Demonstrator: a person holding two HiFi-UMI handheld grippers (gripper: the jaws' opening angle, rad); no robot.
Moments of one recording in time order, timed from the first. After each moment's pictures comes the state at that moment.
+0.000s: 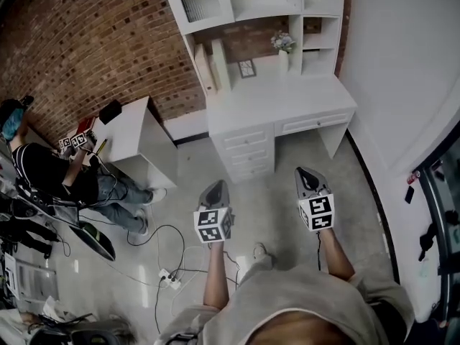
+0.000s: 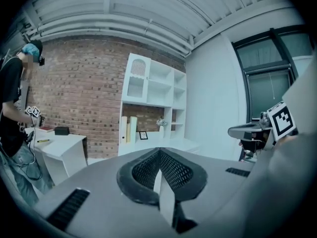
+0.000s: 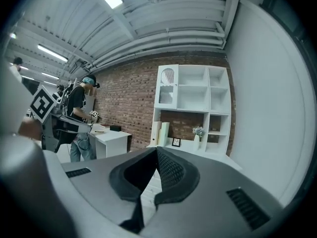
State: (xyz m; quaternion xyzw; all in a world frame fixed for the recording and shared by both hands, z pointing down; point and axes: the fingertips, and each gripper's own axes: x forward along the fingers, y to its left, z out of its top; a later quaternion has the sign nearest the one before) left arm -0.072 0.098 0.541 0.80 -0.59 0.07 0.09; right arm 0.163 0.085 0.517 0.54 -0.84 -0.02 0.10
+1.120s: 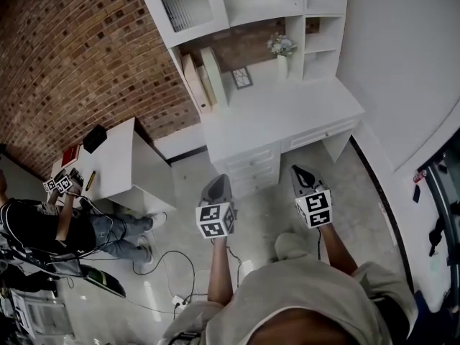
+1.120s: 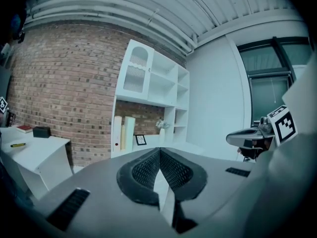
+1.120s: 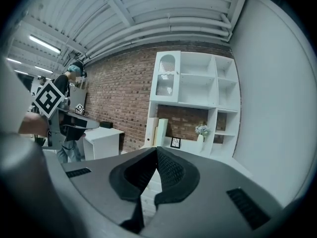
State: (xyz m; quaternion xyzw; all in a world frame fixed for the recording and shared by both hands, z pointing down) left arm -0.121 -0.117 0.550 0.83 -0.54 0.06 0.09; right arm 0.091 -0.098 0.537 0.55 -0.82 -0.02 0.12
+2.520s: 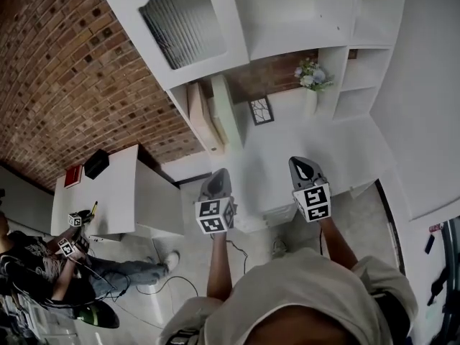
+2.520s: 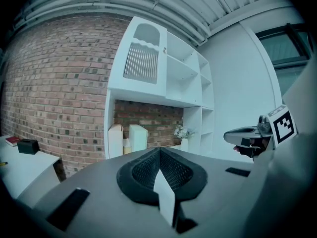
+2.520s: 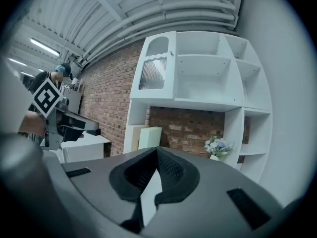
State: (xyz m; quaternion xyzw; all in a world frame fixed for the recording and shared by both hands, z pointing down) left arm -0.120 -0.459 0.525 0.81 -0.58 0.07 0.07; right arm 0.087 -0.463 0.513 0.52 -0.85 -0.04 0.09
